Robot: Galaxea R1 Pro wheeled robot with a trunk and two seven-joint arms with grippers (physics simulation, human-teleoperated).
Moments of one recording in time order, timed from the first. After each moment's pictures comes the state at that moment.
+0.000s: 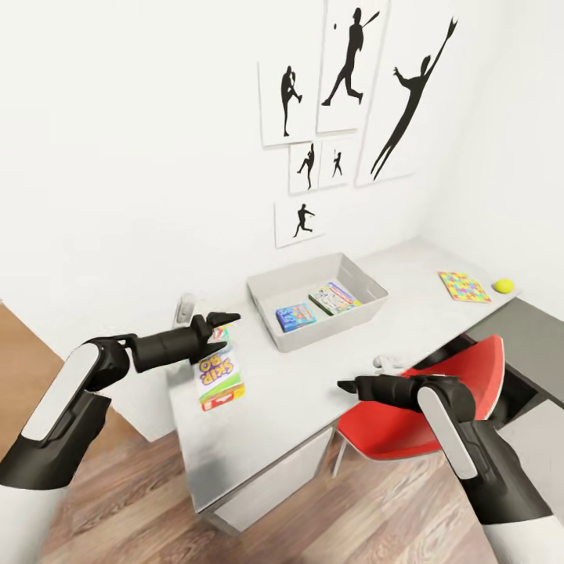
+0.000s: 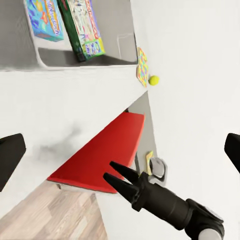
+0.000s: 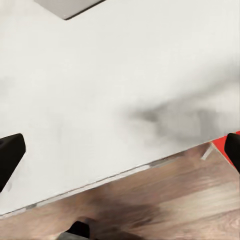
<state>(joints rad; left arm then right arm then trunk) -0.66 0.28 -0.20 -1.61 1.87 0.82 0.55 -0.53 -0.18 0.14 -1.49 -0.52 1.04 0.06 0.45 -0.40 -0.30</state>
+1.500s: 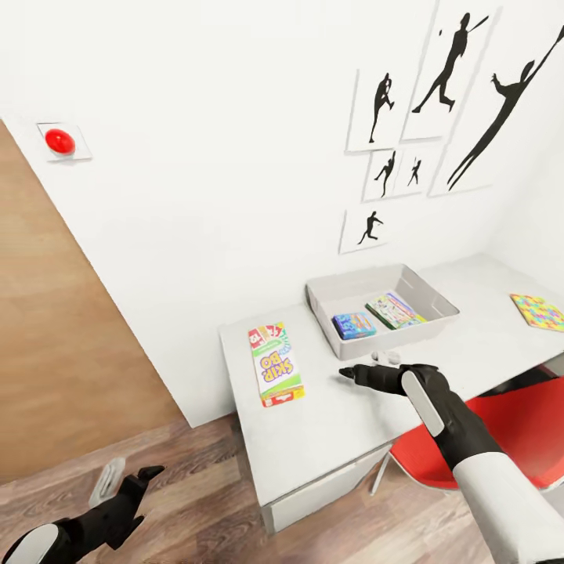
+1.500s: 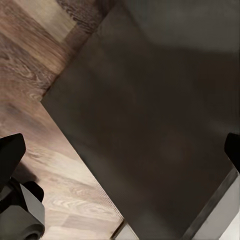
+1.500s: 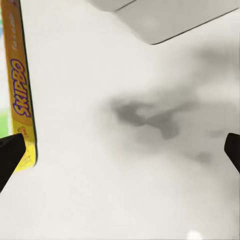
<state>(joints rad) -0.04 0.27 0.05 -1.34 1.62 0.48 0.45 -0.73 -0.16 0.15 -0.99 -0.52 0.80 0.10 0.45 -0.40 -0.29</state>
